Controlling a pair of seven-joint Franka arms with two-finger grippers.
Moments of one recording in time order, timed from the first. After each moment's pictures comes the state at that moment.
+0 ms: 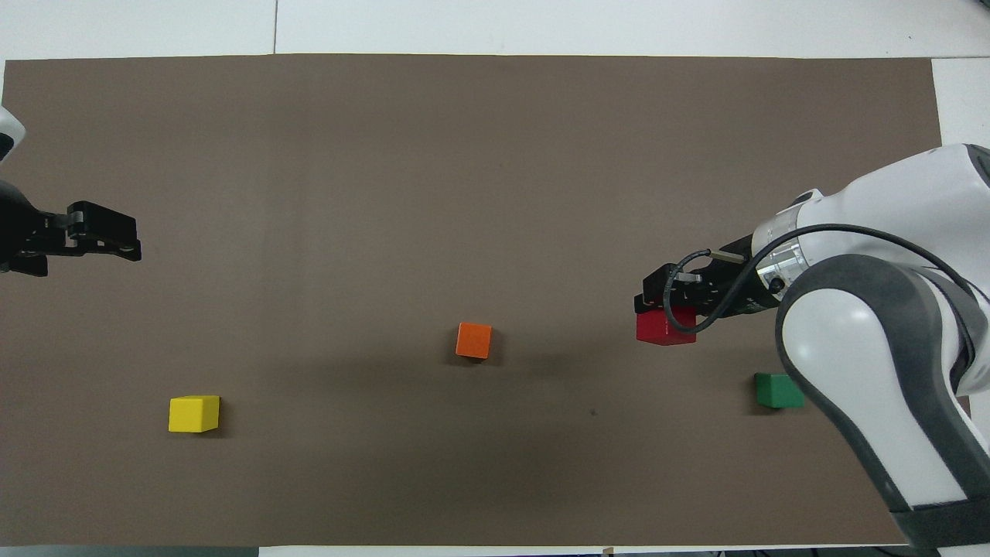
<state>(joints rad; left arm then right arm) -0.03 -0.02 -0.06 -1.58 0.01 1.51 -0.18 0.15 -0.03 0.03 -1.99 0.42 1.82 0.15</state>
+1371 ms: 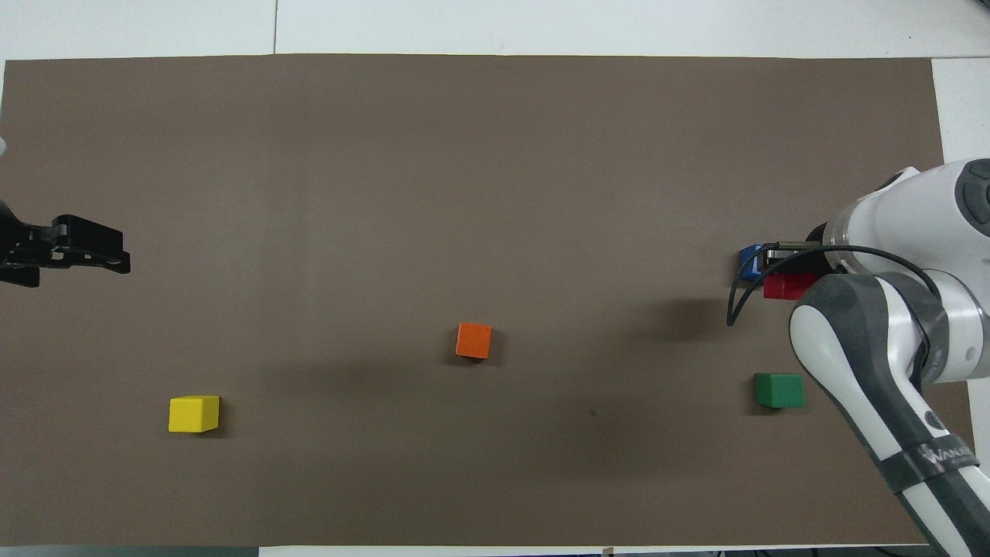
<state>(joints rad) -0.03 -0.04 -0.02 -1.63 -0.01 1.49 -0.12 -0.05 0.07 0.03 -2.11 -0.07 2.19 0.15</state>
